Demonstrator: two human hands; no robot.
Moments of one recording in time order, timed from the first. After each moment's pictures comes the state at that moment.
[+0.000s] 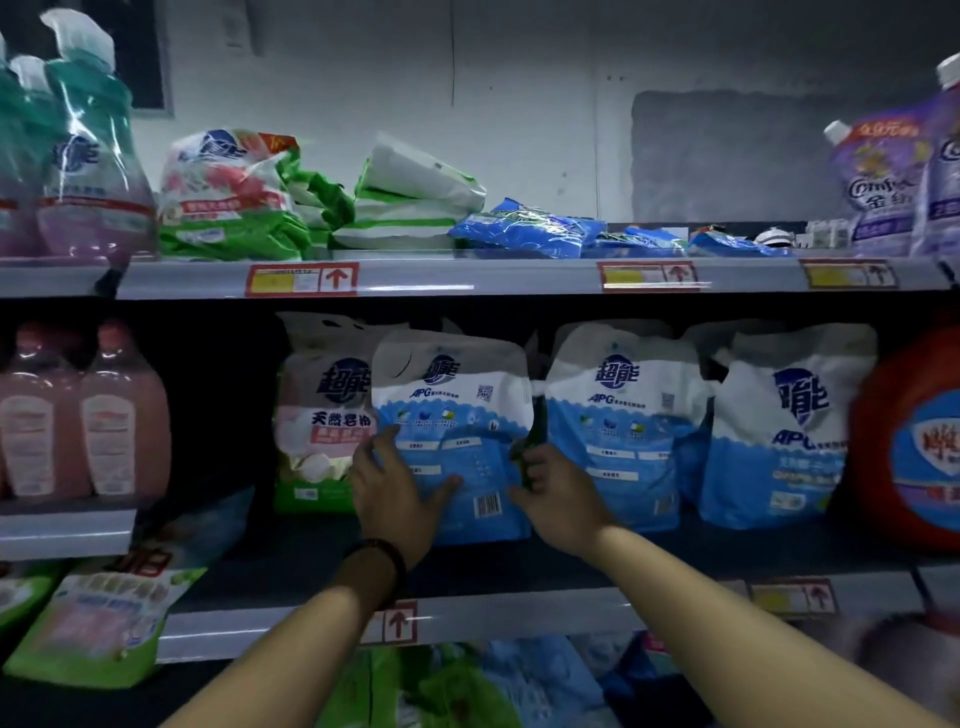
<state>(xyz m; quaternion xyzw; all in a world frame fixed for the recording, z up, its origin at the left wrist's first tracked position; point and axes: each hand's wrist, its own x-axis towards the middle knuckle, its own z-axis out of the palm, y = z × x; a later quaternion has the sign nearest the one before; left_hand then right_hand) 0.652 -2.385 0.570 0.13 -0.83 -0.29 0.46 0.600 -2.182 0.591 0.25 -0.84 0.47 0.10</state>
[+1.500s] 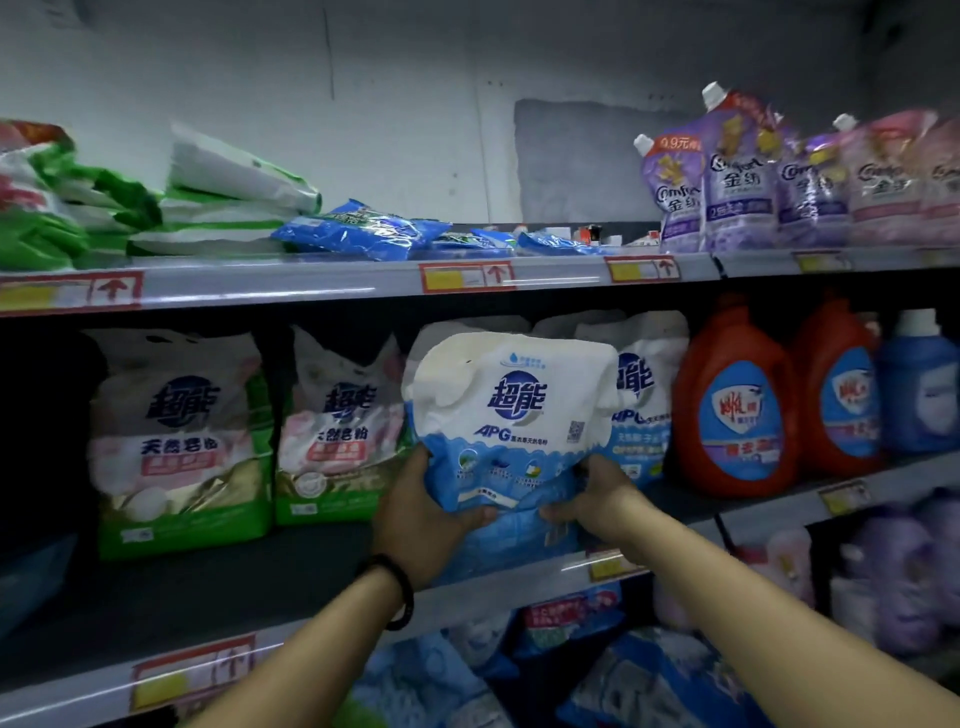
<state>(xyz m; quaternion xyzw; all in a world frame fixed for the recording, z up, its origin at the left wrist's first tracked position) 0.627 -2.213 0.568 -0.12 -0.81 -0.48 0.31 0.586 -1.977 0.583 0.08 -0.81 0.58 0.06</state>
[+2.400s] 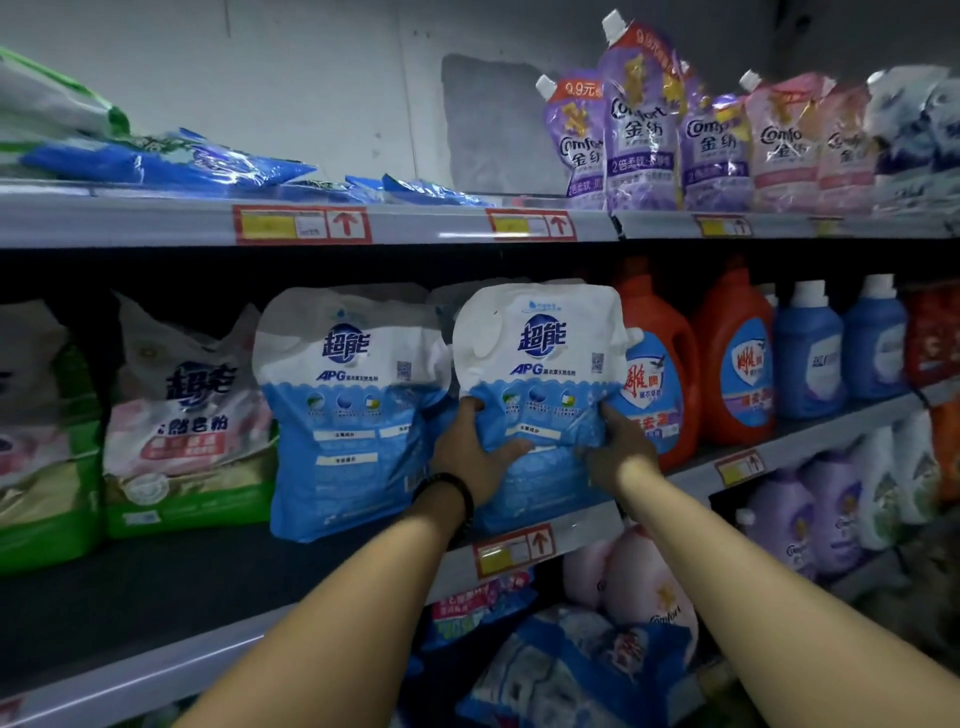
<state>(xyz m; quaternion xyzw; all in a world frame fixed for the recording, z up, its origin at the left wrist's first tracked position) 0.521 -2.031 0.580 -0.11 -0.85 -0.48 0.19 0.519 -1.835 0.574 -0.08 -0.85 0.48 0.19</state>
